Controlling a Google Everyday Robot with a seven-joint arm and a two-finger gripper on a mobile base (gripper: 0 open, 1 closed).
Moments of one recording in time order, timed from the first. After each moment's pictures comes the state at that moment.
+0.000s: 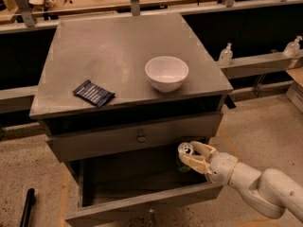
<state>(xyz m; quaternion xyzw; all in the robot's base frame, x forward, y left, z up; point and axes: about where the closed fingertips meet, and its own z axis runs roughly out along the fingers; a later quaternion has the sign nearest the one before) 0.516 -0.139 0.630 -0.26 0.71 0.33 0.56</state>
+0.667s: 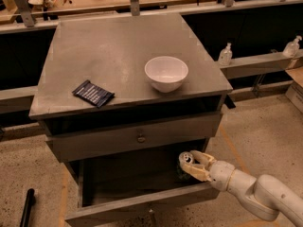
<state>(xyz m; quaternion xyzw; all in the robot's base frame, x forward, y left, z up) 0.520 -0.152 0.565 -0.26 0.72 0.35 0.54</state>
